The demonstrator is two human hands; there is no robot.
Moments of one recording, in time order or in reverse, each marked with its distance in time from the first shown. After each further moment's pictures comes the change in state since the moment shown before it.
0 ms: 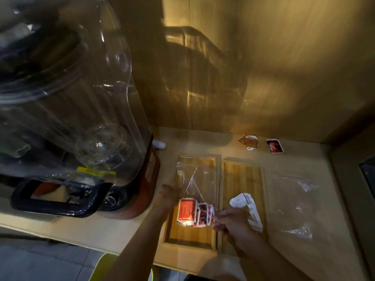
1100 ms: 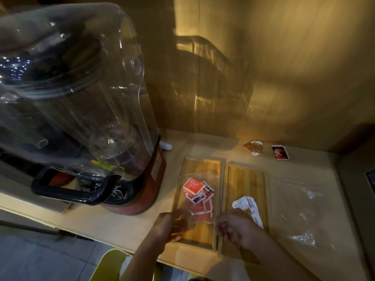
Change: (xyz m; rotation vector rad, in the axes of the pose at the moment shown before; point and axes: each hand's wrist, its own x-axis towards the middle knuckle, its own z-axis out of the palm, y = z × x) left_hand -0.065 -0.032 -0.003 -0.288 -0.119 -0.291; right_hand -0.024 -0.024 -0.013 -0.064 -0.266 0.070
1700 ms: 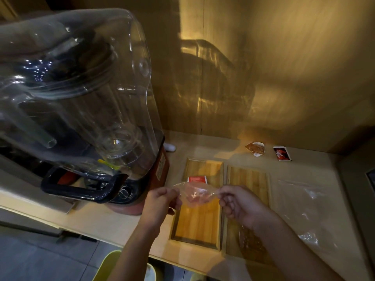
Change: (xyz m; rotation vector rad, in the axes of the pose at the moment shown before) left_hand -0.048 0.048 -0.013 0.020 0.123 0.503; right_hand -0.027 -0.049 0.005 0.183 -0.073 -0.191
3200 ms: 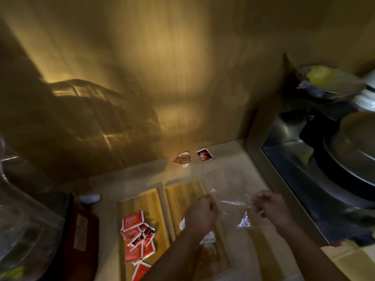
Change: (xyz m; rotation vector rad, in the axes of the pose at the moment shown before) left_hand 0.024 -0.009 0.230 0.855 -0.549 0.504; right_hand -0.066 0.058 -0.184 -0.023 0.879 -0.287
